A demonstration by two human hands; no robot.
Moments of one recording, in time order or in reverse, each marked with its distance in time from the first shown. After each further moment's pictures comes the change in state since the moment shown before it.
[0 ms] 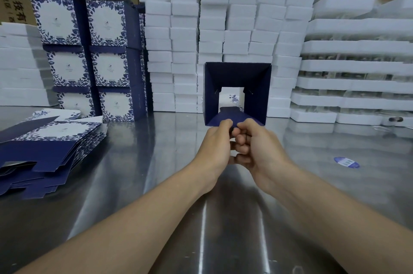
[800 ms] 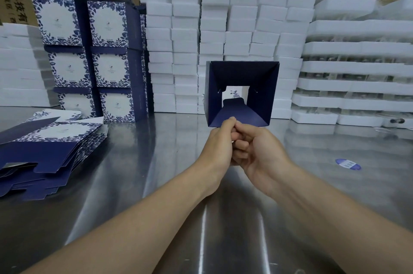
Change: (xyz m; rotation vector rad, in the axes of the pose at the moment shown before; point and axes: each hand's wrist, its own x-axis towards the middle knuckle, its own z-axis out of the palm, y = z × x) left_hand -0.003 0.004 0.005 -0.036 -0.037 -0.044; right_hand -0.006 -0.005 0.006 0.188 -0.099 0.091
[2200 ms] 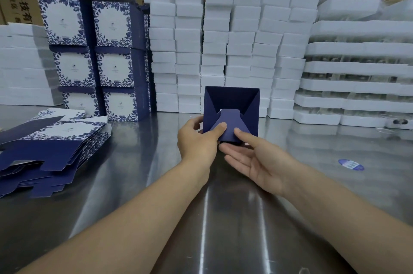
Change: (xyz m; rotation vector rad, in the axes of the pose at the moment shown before) left_hand 0.035 -0.023 -0.040 -0.047 0.450 0.189; right_hand 0.015 0.010 -0.026 0.034 -0.057 0.186
